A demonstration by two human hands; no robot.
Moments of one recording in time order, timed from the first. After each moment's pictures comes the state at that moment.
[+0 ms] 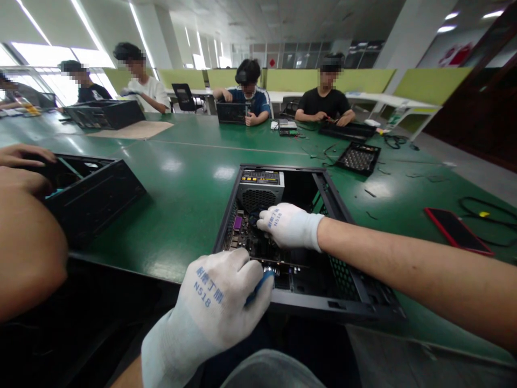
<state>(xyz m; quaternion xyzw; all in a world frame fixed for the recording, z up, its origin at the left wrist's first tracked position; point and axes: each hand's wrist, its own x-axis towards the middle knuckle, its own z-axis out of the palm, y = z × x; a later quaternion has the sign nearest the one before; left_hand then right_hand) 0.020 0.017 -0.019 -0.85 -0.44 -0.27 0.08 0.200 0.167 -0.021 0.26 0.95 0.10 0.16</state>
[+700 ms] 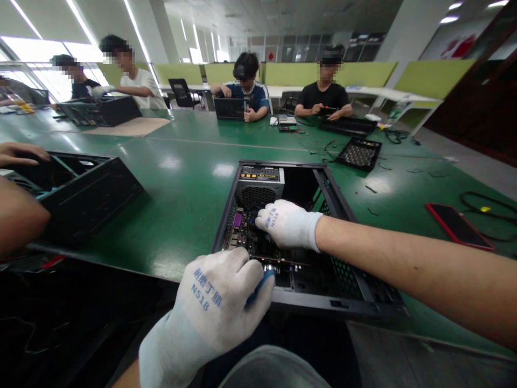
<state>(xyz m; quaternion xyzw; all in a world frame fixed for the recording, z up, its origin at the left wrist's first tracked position) 0.021 0.017 -0.018 -0.85 -0.44 -0.27 0.09 0.196 0.165 -0.022 0.26 0.95 0.11 0.15</state>
